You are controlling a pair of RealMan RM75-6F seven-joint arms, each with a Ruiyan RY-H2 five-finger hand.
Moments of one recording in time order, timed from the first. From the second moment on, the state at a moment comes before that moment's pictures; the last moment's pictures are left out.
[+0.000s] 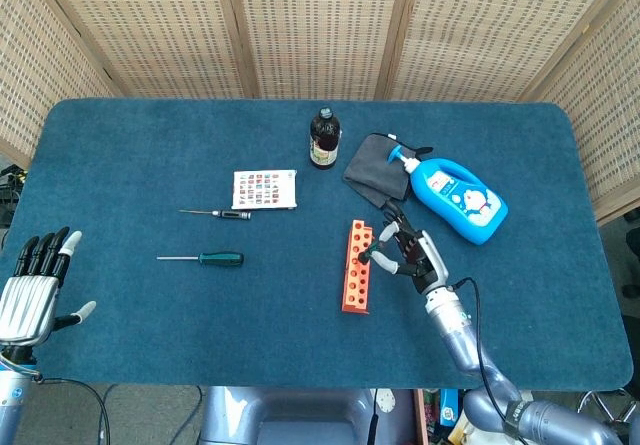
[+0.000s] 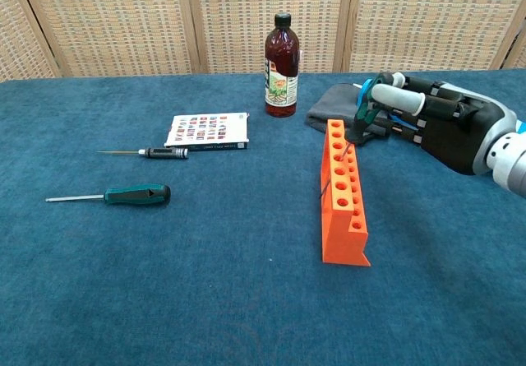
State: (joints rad) left arm -0.14 -1.22 -0.06 -1.59 1.48 1.47 0.17; right arm 0.47 -1.63 0.32 -1.44 -1.39 0.96 1.26
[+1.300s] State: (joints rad) left arm -0.13 -1.21 -0.06 -1.59 1.48 1.48 0.17; right arm 0.50 -1.61 0.25 -1.43 -1.42 1.03 1.33
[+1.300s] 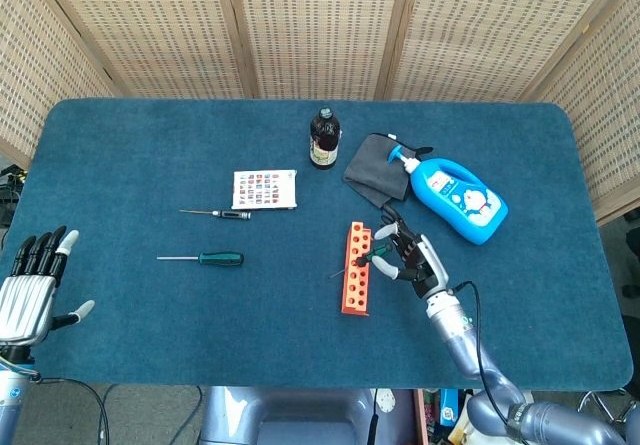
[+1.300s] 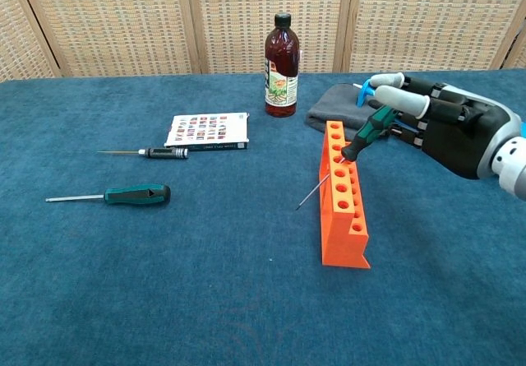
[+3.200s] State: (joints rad) left arm -0.13 -1.21 -0.06 -1.59 1.50 1.50 0.15; right arm 0.52 -1.55 0.25 -1.65 -1.38 1.04 1.17
